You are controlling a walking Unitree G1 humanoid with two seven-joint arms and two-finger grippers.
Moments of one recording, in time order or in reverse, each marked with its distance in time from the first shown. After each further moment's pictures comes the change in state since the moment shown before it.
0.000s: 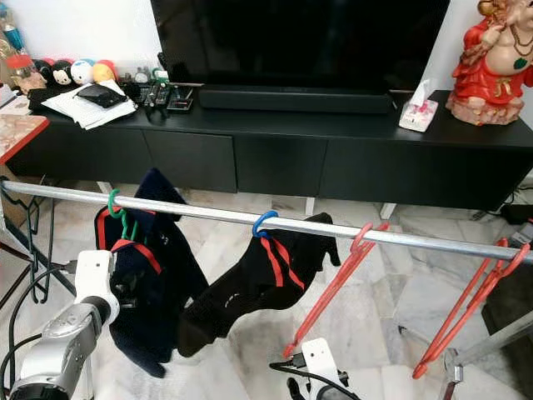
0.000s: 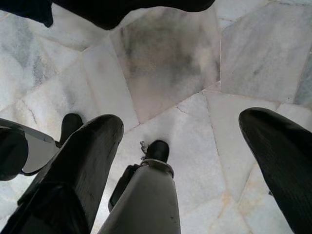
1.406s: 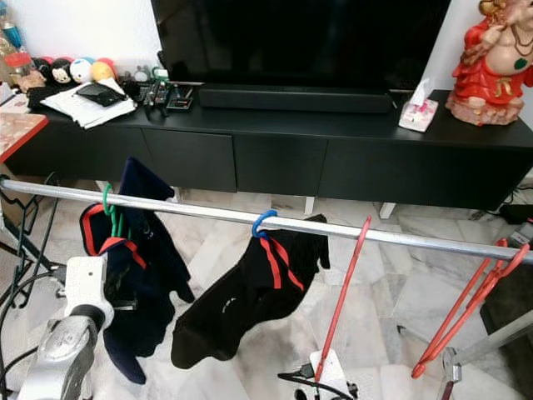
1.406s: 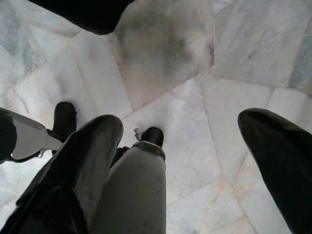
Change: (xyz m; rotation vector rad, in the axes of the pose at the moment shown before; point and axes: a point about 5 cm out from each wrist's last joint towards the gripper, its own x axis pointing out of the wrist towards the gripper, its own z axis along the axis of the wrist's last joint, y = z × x) left arm -0.028 -0.001 -0.001 0.095 -0.196 0.085; right arm -0.004 -0.012 -0.017 0.015 0.036 -0.013
